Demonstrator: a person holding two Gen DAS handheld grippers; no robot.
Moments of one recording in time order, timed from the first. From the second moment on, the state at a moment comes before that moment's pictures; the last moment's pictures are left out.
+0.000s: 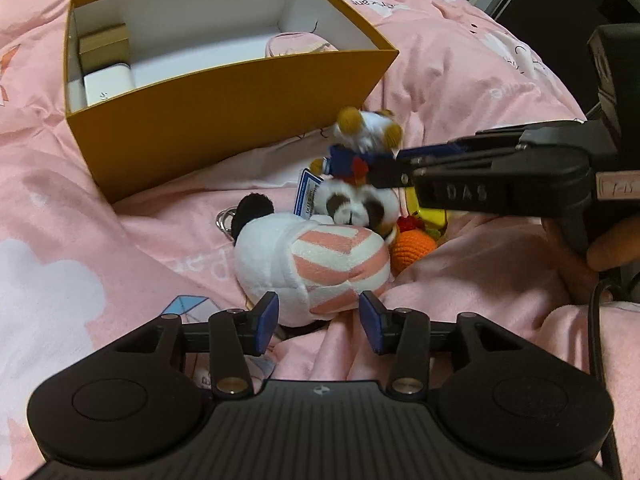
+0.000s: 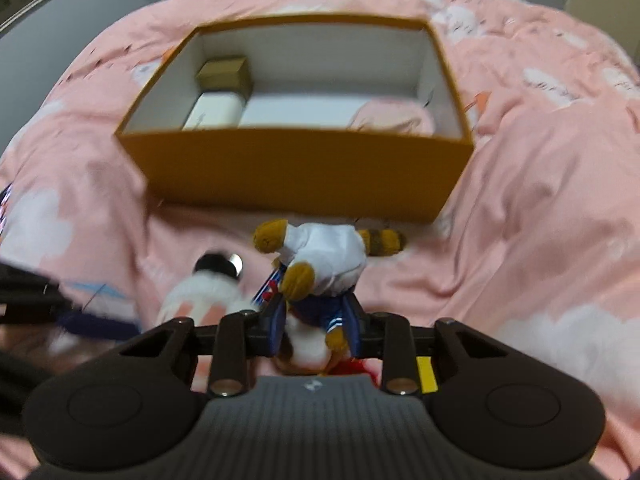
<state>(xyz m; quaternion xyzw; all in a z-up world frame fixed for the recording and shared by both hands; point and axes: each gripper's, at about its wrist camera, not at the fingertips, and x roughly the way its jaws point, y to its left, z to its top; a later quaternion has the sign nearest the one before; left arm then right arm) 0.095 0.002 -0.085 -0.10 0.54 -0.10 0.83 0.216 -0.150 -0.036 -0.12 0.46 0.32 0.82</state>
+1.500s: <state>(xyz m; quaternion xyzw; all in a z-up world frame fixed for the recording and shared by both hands) 0.113 0.012 -0.091 -0.08 0.50 -0.01 0.86 0.227 -0.108 -0.054 -0.03 0.46 0.38 0.80</state>
